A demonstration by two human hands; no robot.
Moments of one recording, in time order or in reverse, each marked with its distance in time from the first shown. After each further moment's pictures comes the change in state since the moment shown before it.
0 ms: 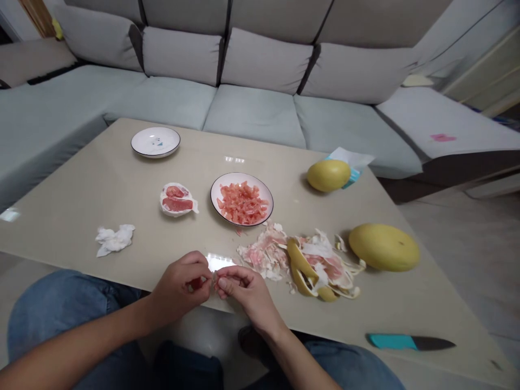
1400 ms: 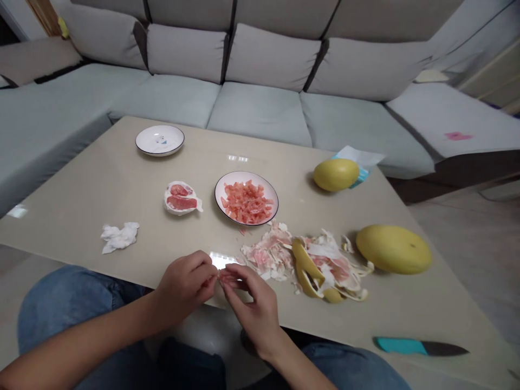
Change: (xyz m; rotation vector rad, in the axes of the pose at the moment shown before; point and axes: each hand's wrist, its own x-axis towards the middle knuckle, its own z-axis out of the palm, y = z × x) left_hand -0.002 -0.002 0.002 0.405 0.030 0.183; right_hand -0.014 0.010 0.008 -0.656 0.217 -0.569
